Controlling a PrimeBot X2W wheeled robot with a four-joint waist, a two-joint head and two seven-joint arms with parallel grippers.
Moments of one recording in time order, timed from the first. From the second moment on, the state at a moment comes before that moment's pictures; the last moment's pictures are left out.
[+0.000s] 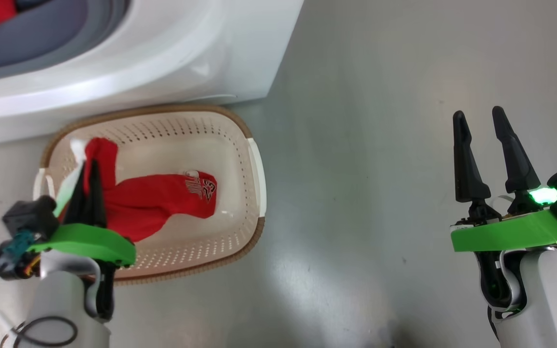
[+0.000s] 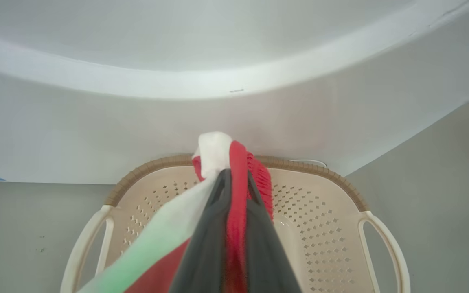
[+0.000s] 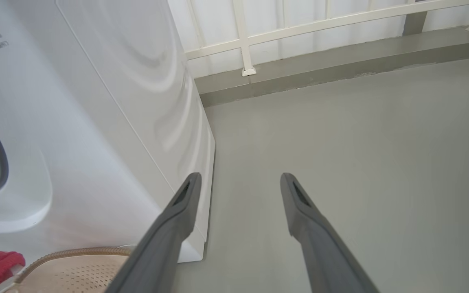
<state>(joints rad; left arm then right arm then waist) -0.52 0.03 0.14 0.62 -0.21 -0.12 -0.26 -0.29 -0.04 -0.02 0.11 0.40 0.12 -0.26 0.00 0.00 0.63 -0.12</state>
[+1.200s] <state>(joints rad) -0.69 0.07 0.08 0.93 -0.25 -0.12 -0.26 -0.33 -0.04 -0.02 0.11 0.40 0.12 -0.26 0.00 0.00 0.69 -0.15</state>
